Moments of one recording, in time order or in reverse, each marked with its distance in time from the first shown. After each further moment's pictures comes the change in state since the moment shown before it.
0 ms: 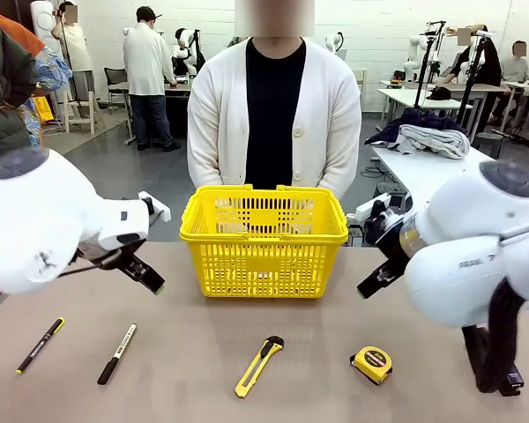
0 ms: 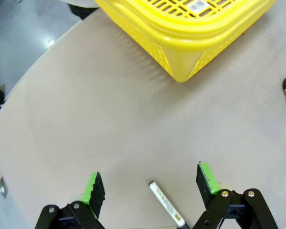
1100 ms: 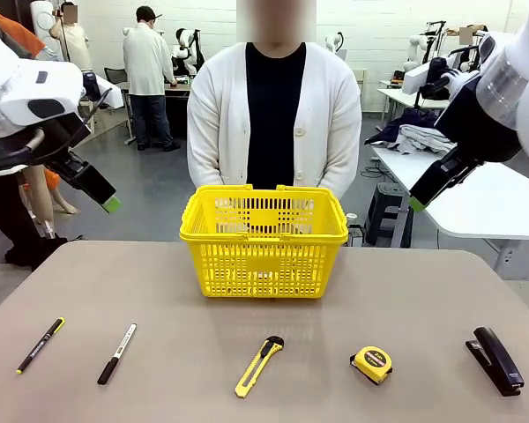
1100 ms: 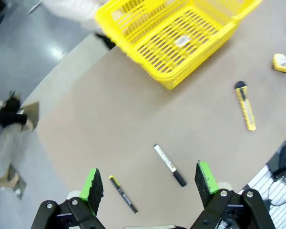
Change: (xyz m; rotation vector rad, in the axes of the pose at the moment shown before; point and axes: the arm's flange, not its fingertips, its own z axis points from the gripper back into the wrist) left arm 0.033 0.017 0.208 -0.029 -0.066 -0.073; right arm 0.047 0.002 0.230 -0.079 0.000 0.041
